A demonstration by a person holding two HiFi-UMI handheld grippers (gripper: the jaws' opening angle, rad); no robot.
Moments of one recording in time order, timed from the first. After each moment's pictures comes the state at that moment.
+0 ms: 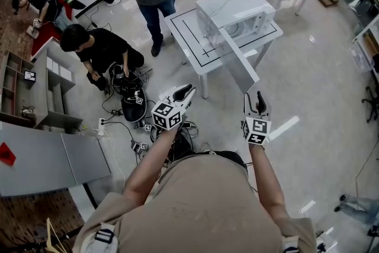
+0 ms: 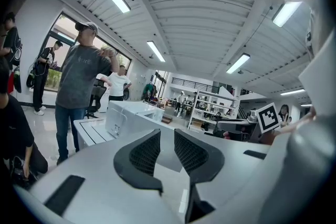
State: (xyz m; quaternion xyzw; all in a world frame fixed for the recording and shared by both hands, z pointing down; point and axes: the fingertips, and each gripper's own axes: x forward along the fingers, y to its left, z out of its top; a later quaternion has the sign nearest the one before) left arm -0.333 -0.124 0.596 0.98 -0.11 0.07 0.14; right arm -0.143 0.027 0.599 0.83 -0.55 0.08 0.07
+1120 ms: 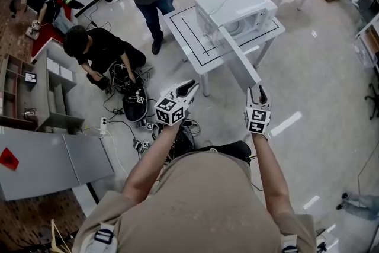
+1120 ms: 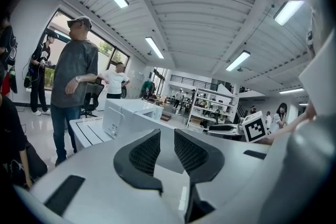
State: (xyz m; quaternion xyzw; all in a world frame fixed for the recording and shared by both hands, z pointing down) left arm -0.301 -0.141 0.602 0.98 -0.10 0.08 0.14; right arm -0.097 -0.005 0.649 0.83 -0.53 0.09 0.14
